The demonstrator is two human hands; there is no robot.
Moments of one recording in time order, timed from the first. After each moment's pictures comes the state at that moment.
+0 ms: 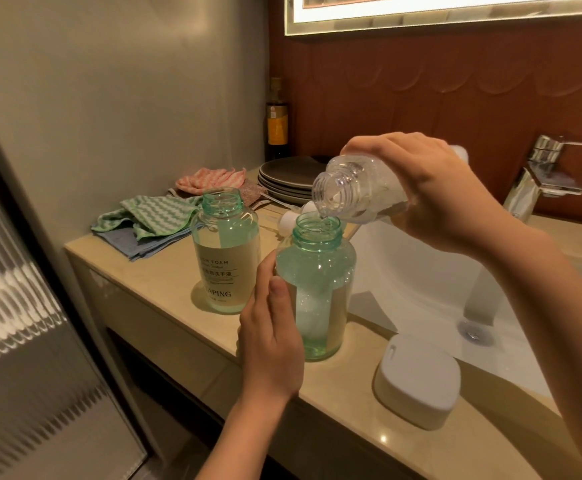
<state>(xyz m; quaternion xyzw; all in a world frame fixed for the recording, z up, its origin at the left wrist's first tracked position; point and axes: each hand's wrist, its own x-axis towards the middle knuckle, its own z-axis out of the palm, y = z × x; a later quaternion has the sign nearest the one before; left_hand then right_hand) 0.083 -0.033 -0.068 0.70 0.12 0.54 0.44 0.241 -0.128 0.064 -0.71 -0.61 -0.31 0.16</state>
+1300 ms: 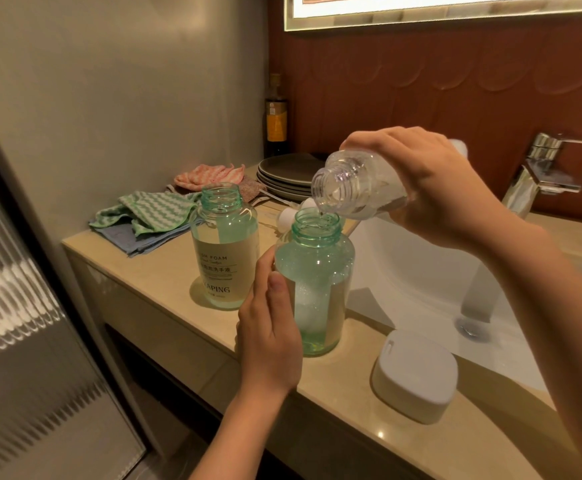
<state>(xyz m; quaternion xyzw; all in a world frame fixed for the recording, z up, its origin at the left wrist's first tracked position) 0.084 -0.031 -0.071 0.70 0.13 0.54 0.45 0.241 -0.129 0.064 -0.71 -0.61 -0.32 0.15</state>
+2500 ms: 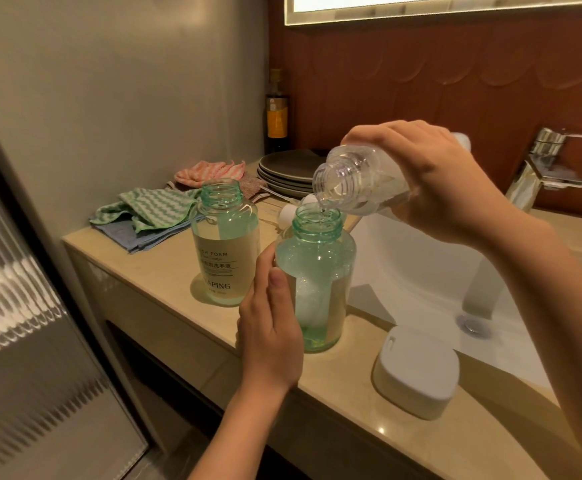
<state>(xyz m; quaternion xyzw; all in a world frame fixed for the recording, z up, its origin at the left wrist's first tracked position) 0.083 -0.033 -0.069 0.70 0.13 0.54 0.45 0.239 -0.130 0.065 -0.71 -0.61 -0.32 0.15</state>
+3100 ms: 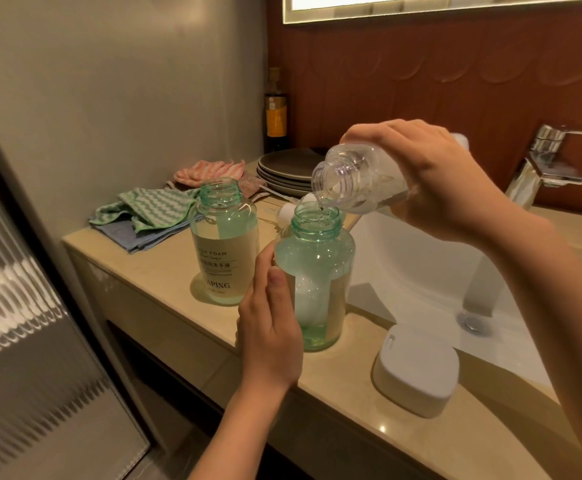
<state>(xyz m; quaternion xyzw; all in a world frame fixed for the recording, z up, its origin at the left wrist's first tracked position) 0.083 -0.034 -0.069 0.70 0.12 0.54 0.45 0.239 -0.131 0.065 -0.72 -0.61 -0.31 0.16</state>
